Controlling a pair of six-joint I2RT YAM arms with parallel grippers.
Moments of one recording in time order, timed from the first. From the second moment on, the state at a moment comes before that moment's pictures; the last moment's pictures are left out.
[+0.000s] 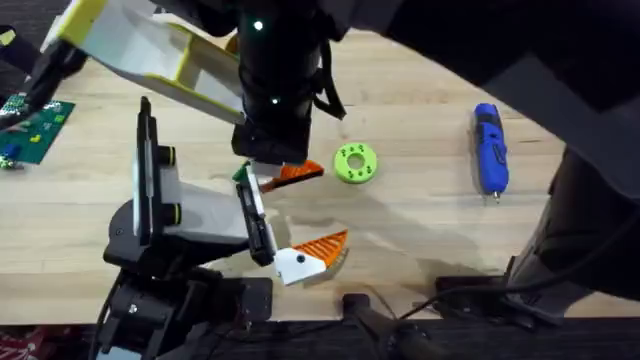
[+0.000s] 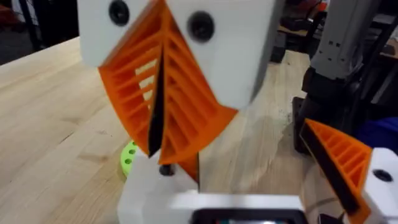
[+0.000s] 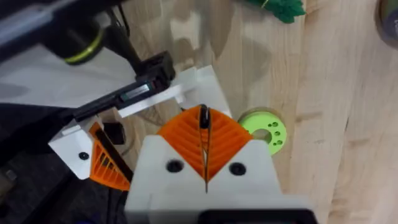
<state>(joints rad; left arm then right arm) -0.23 0.00 0.02 -0.11 1.03 -0.03 1.04 2.02 2.25 -1.62 -0.11 -0.42</state>
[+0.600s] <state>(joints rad) -0.23 0.00 0.02 -0.11 1.03 -0.03 1.04 2.02 2.25 -1.64 -0.11 -0.42</state>
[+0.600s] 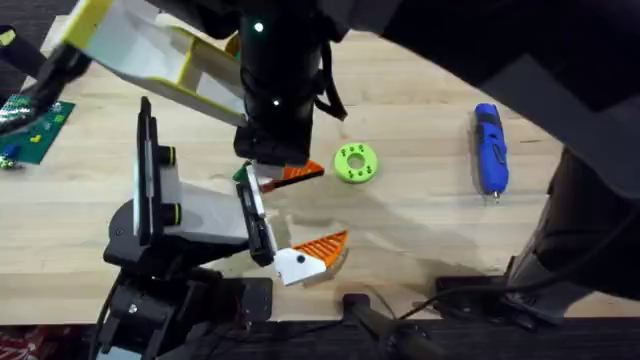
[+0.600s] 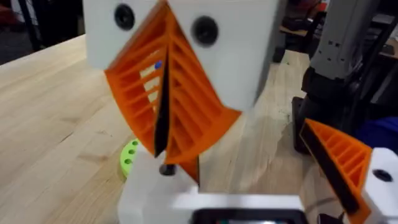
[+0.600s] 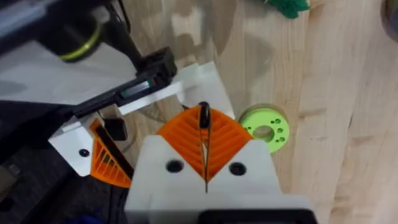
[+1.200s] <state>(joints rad) -0.23 0.00 0.02 -0.11 1.03 -0.03 1.04 2.03 2.25 -1.64 -0.14 -0.42</state>
